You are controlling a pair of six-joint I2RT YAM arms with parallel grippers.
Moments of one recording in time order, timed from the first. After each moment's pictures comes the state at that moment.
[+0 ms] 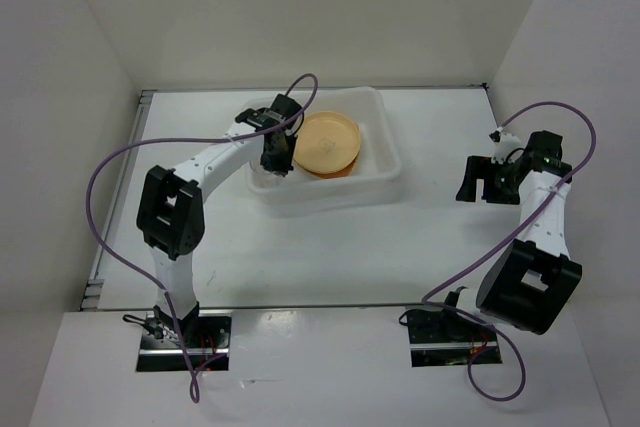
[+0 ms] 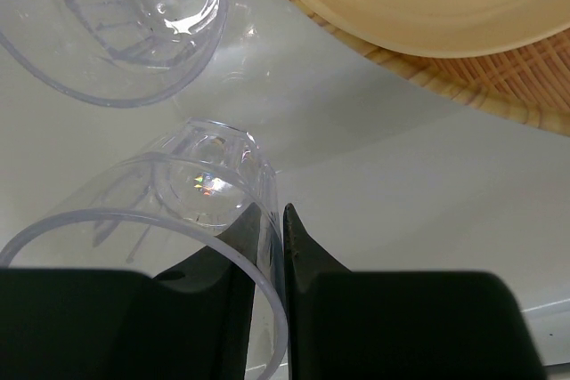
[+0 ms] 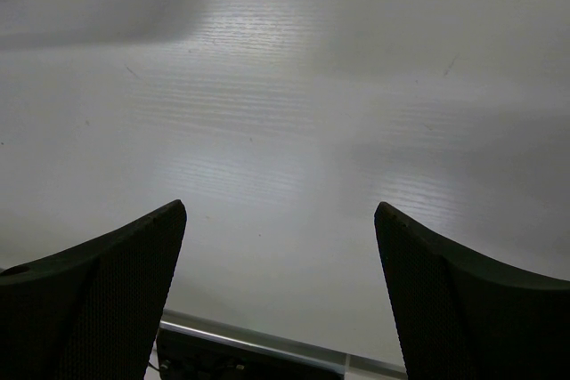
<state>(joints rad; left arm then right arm) -0.49 1.93 1.68 -0.89 -0.11 -0.29 -0.48 1.33 1.10 -0.90 -0.45 -0.36</state>
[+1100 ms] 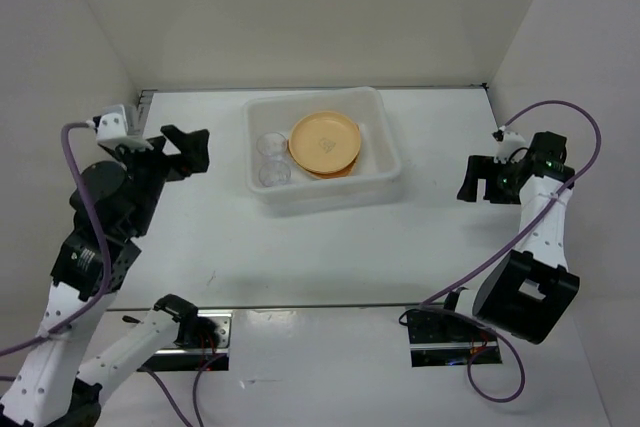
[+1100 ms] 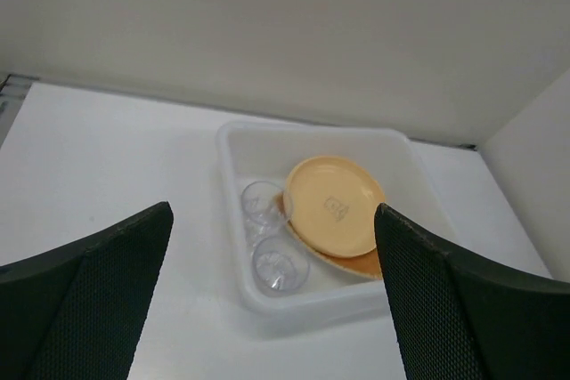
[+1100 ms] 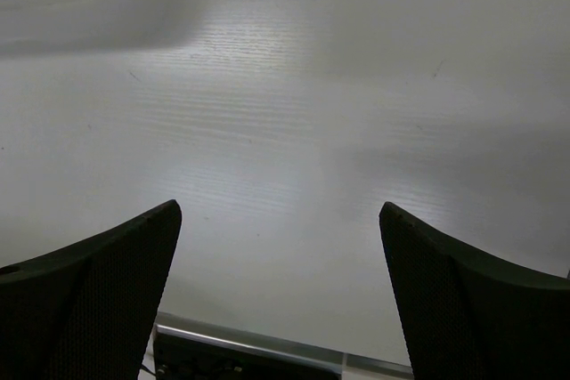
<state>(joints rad) -0.40 0.79 1.23 -0.45 -0.29 -0.33 -0.49 1.28 1.09 -0.90 -0.45 -0.36</state>
